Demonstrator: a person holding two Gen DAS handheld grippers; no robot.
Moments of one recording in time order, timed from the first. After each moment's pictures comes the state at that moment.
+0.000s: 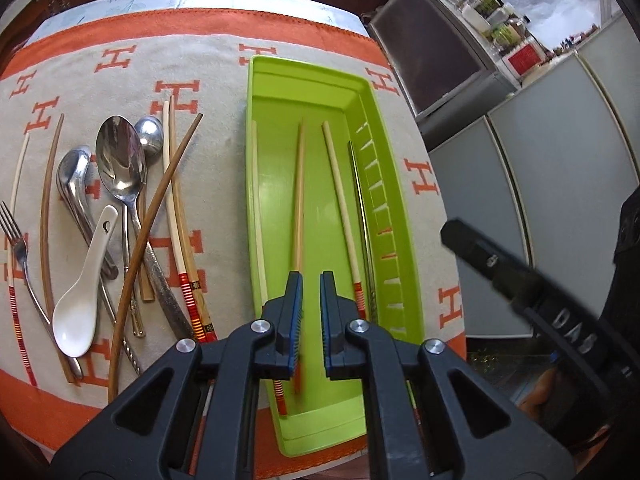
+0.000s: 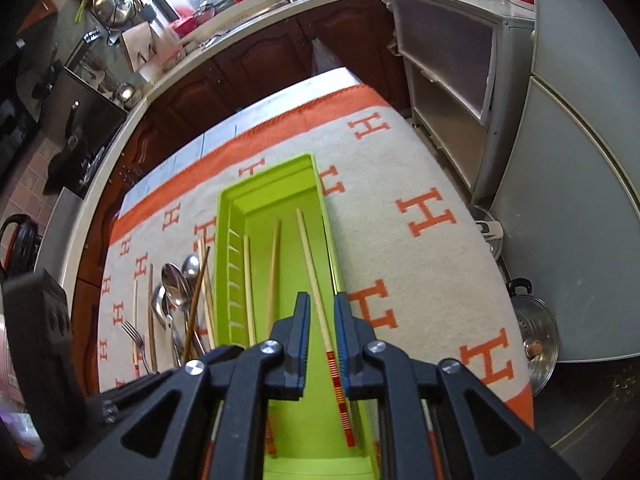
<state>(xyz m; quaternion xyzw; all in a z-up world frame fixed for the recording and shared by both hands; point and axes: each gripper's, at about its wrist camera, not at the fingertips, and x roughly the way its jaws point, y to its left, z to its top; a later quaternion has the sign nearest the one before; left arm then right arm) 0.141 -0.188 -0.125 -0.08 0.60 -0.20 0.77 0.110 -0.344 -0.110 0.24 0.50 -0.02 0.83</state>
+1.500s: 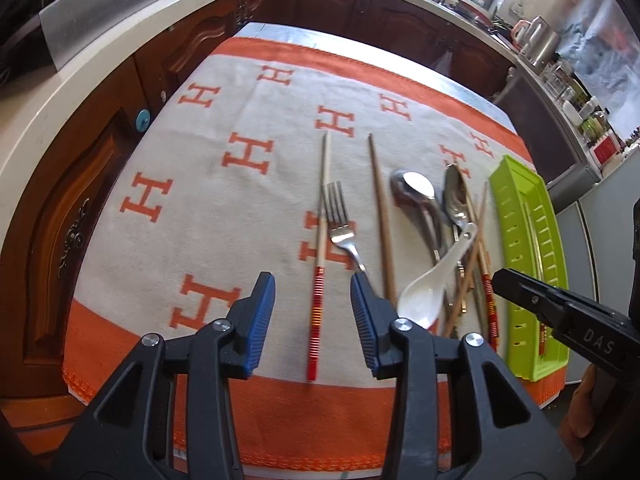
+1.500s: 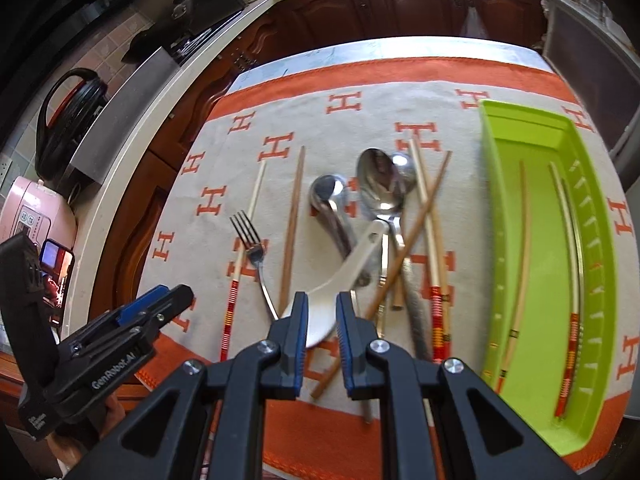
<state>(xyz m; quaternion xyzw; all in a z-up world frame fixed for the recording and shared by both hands) 0.096 0.093 -0.112 -0.11 0.53 -0.01 0.84 0.135 -0.124 -0.122 0.13 0.57 0.17 0.80</state>
